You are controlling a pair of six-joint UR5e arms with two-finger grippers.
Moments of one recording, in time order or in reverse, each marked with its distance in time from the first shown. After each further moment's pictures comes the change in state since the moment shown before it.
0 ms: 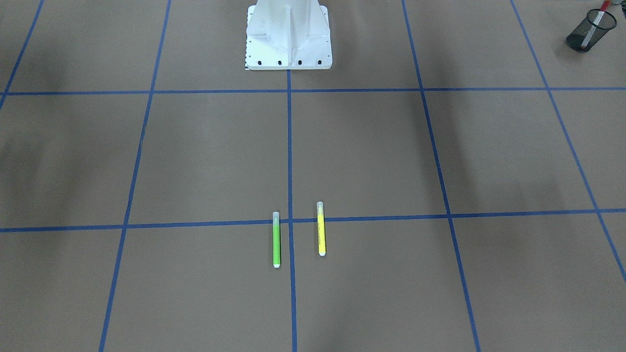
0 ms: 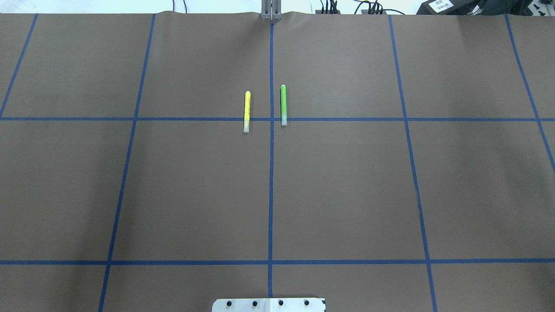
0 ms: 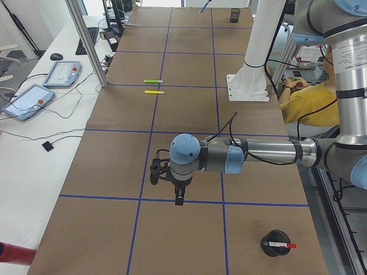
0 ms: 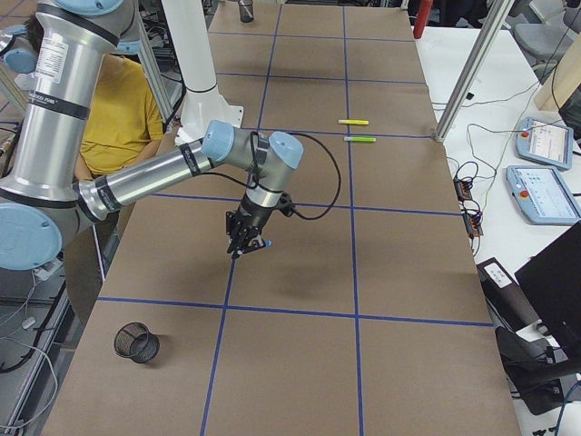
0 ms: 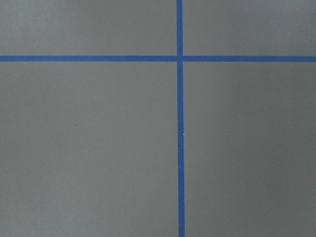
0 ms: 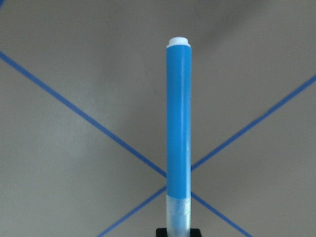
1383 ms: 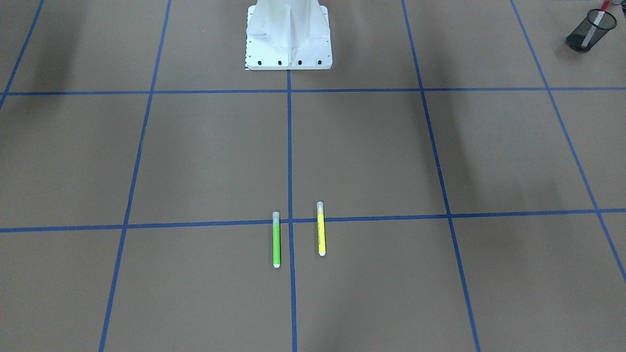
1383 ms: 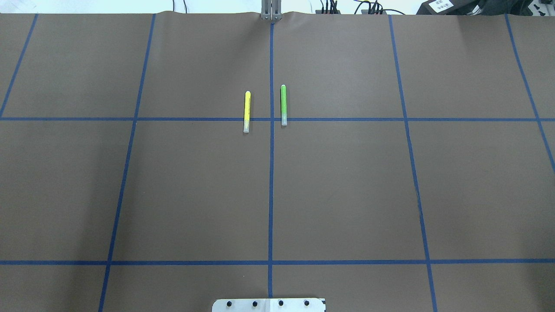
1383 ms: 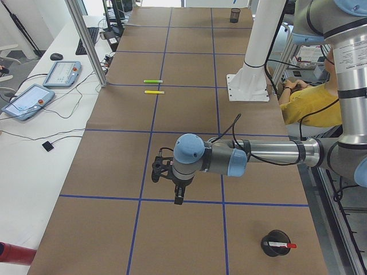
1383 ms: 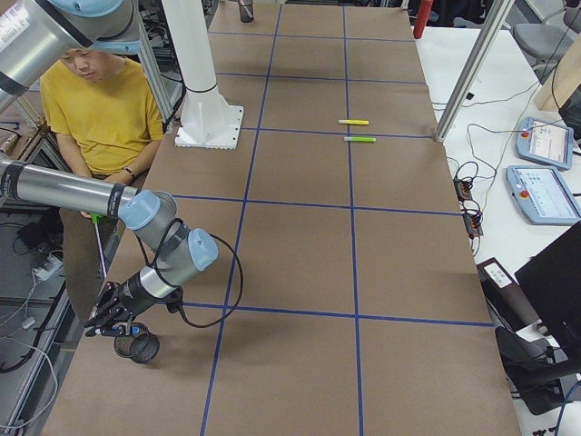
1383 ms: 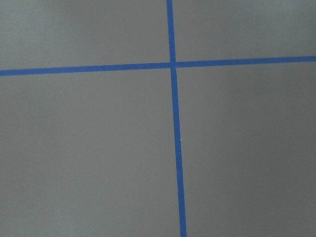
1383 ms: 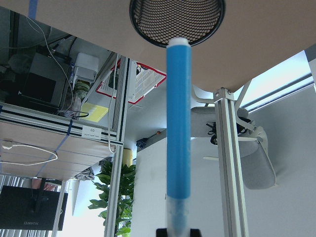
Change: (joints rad) left arm 0.006 0.028 -0.001 -0.098 0.001 0.002; right arm 0.011 -0.408 -0.211 0.136 -0.178 -0.059
